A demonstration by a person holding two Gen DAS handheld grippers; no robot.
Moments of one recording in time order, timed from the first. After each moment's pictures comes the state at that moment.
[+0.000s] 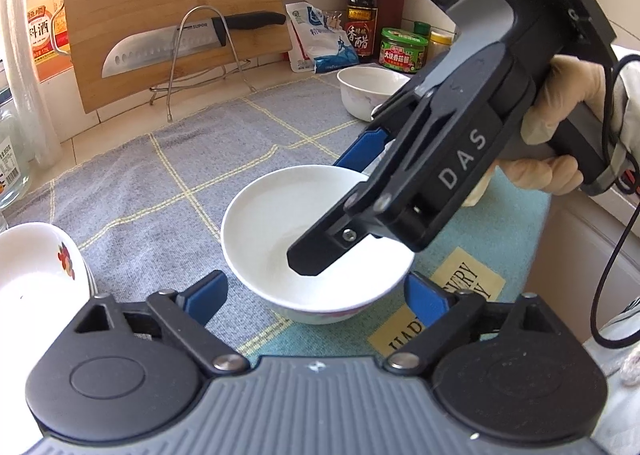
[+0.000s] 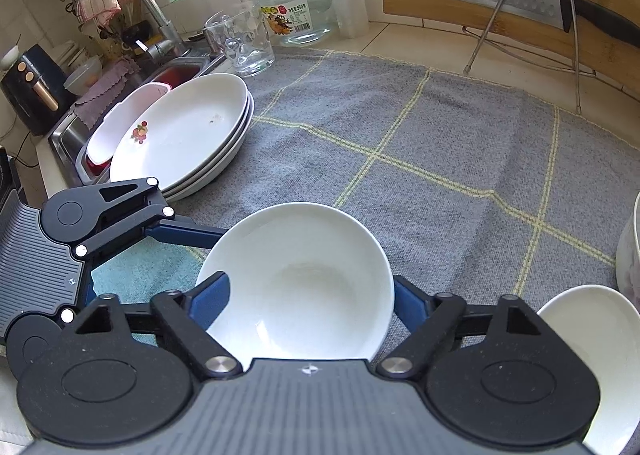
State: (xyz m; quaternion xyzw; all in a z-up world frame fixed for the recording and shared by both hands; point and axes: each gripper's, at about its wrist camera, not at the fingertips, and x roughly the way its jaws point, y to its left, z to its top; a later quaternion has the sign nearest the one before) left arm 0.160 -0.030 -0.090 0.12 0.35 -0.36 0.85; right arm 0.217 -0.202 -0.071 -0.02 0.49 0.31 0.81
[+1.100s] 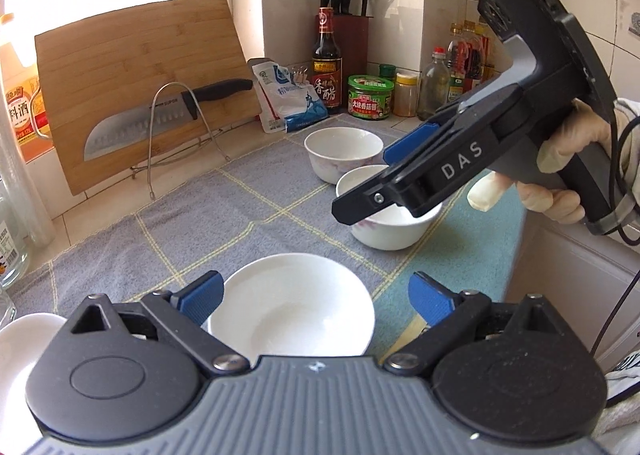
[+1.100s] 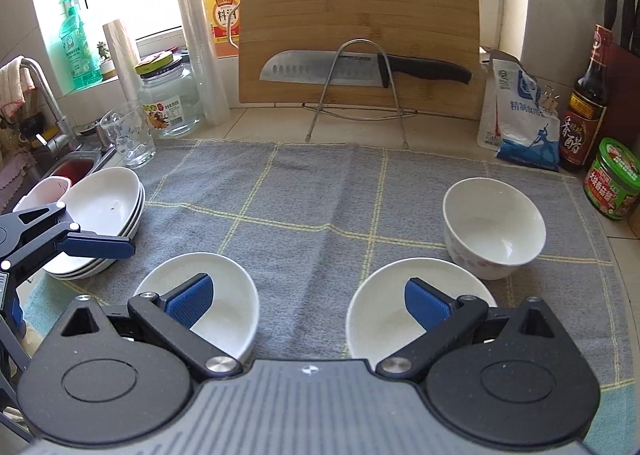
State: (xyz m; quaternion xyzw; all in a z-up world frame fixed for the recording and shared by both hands) left arm 0.151 -0.059 -0.048 0.14 0.29 -0.40 0.86; right arm 0.171 -0.264 -0.027 0.01 0.40 0.12 0.91
